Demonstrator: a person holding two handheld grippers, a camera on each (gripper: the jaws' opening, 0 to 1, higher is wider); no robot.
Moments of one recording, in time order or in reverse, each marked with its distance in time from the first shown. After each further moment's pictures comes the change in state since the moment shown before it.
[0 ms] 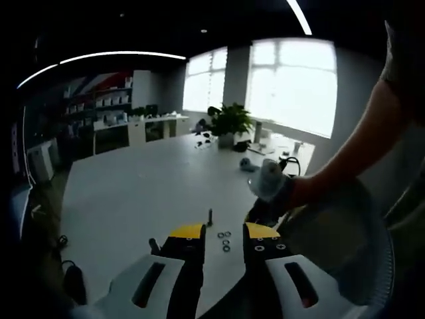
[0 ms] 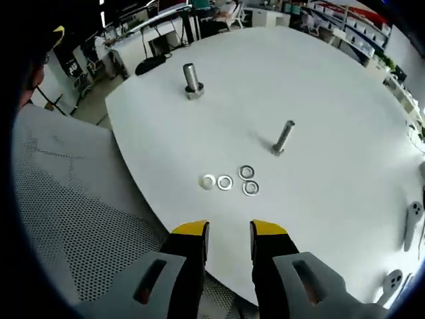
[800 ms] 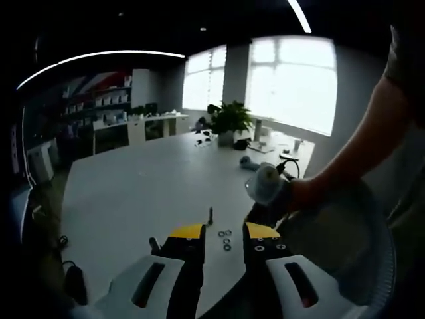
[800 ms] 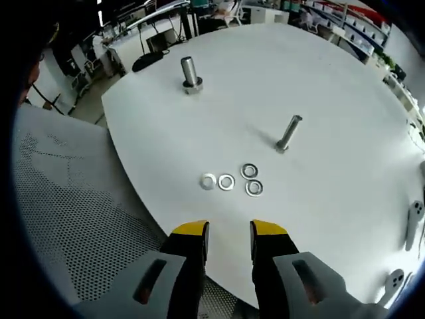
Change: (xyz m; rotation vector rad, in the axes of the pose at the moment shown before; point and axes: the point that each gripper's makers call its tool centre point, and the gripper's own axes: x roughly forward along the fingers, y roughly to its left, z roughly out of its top) left arm 0.001 0.000 -0.001 0.003 0.006 0.001; right arm 0.010 0.005 -0.001 -0.009 0.017 -0.009
